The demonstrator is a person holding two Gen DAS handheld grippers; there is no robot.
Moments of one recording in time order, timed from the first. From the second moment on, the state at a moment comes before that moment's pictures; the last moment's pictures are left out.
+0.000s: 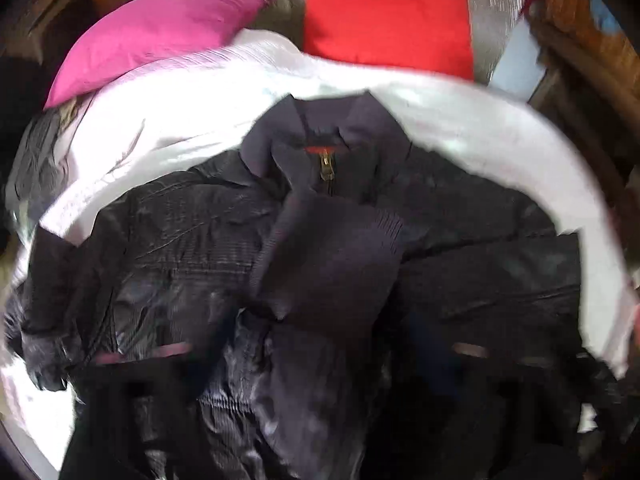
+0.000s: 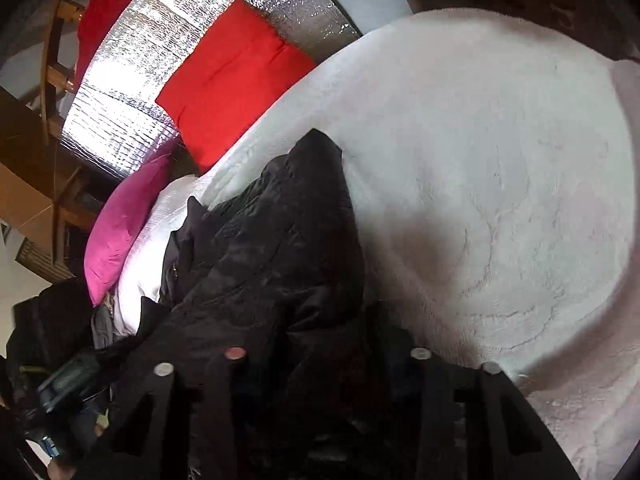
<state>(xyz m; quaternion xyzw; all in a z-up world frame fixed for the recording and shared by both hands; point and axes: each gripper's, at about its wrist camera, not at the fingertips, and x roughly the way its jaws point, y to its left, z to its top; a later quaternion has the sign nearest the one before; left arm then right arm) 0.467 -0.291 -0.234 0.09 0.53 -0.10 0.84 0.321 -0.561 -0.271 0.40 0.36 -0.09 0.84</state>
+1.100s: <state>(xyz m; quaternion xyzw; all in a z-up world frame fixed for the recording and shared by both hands) 0.406 -0.093 -0.248 0.00 0.55 -0.08 0.83 0.323 -0.558 -0.283 0.40 0.36 -0.09 0.84</state>
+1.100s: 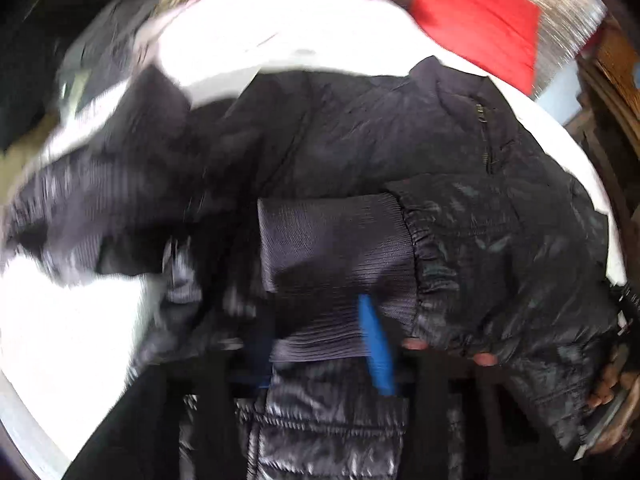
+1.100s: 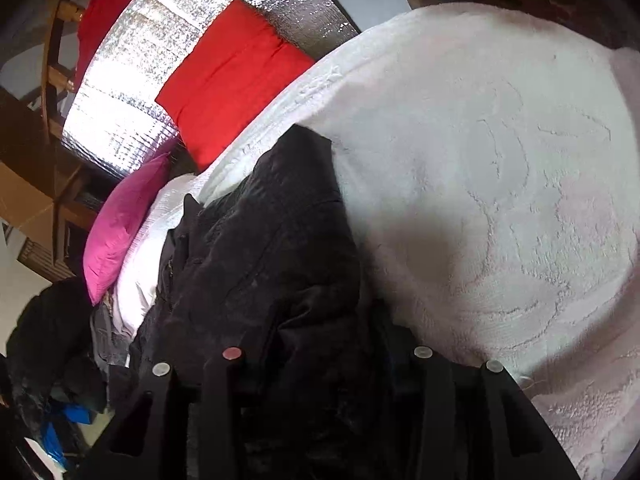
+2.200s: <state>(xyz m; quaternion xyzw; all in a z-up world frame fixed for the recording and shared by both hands) 0.413 -0.098 -0.249 0.09 0.44 -0.04 0.89 0.291 -0.541 -0.220 0.29 0.33 -0.22 0.87</state>
